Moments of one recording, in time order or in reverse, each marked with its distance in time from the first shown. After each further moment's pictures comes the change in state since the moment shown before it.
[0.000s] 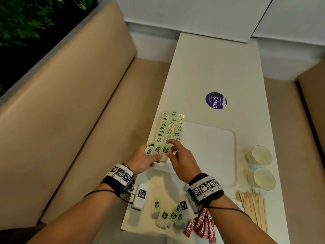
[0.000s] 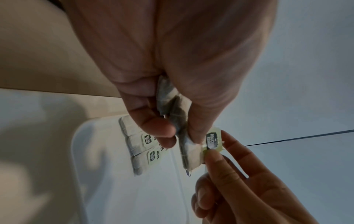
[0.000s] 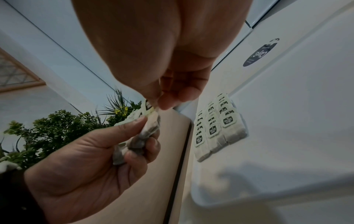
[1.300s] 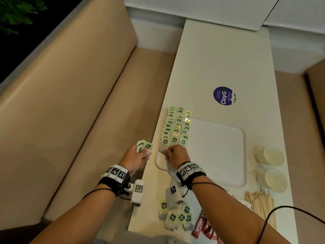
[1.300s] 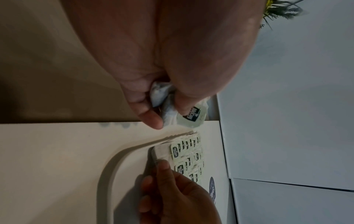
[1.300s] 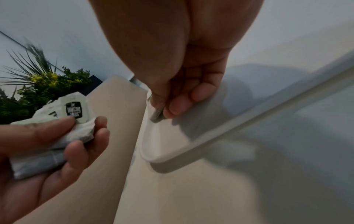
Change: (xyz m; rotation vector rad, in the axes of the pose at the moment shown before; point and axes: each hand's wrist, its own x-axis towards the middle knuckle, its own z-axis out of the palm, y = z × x) left_hand 0.035 -0.051 -0.050 -0.185 0.220 -0.130; right_hand 0.067 0.045 0.069 -0.090 -0.139 0.423
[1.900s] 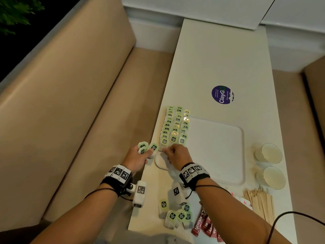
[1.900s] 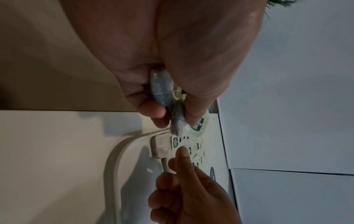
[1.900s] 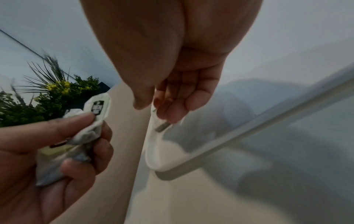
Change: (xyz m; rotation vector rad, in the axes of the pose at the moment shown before) left_hand -0.004 -0.001 0.007 0.137 0.010 0.038; right_hand -0.010 0.004 -0.008 0.015 0.029 -0.010
